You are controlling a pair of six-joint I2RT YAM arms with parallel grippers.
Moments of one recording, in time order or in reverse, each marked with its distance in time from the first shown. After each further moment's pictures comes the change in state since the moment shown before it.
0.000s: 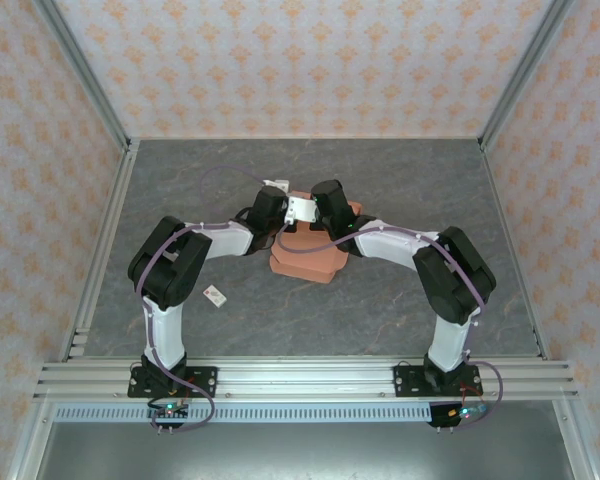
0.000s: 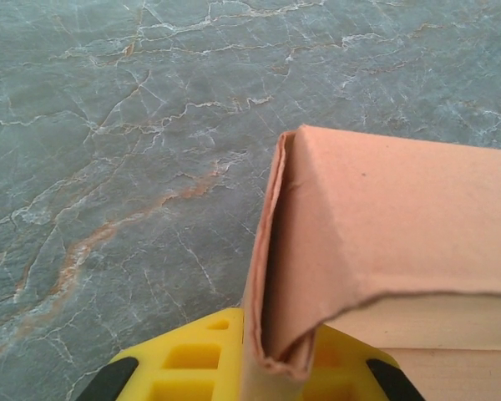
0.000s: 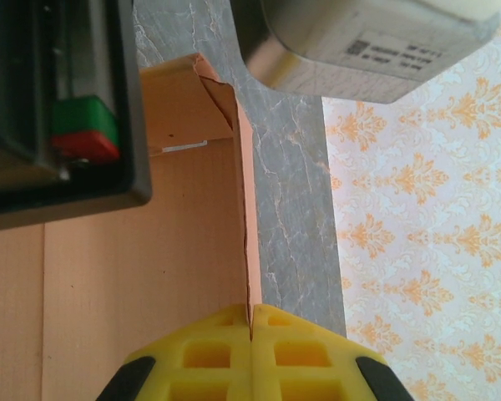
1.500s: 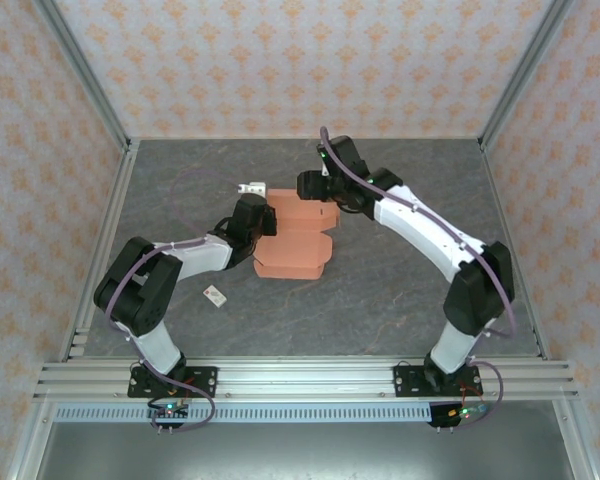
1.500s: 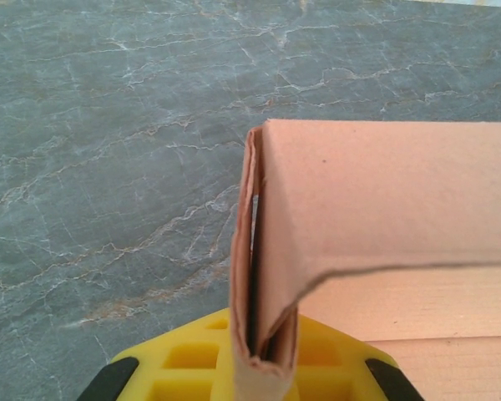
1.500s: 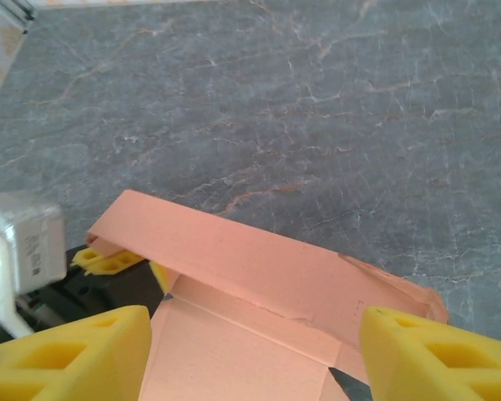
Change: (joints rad) left arm 0.015 -0.243 -0.204 0.010 -0.200 0.031; right arm -0.041 -0.091 0.464 -0.770 -0.219 1.532
